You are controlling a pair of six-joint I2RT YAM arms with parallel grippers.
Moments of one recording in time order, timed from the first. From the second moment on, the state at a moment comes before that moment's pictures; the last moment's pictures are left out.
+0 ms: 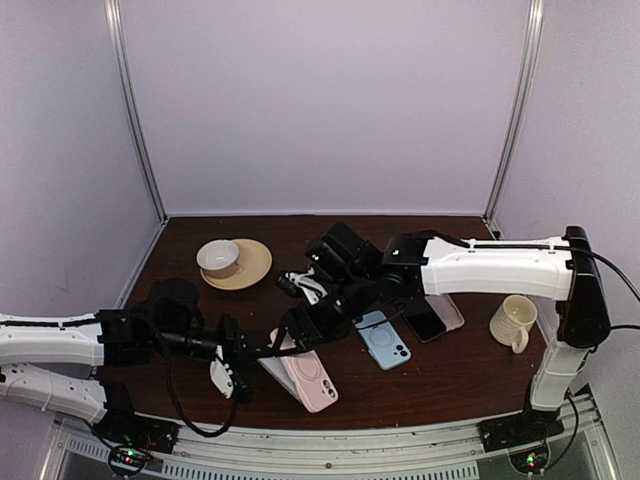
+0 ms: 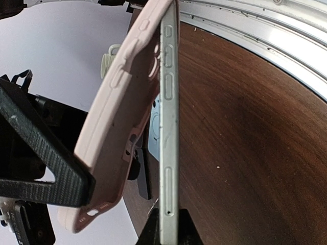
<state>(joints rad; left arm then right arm) -0.98 0.99 0.48 -0.03 0.33 1.54 1.11 1.81 1.51 -0.59 -0.44 0.56</state>
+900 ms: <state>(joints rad) -0.98 1.06 0.48 -0.03 0.16 1.53 0.79 1.49 1.21 -0.96 -0.03 0.49</state>
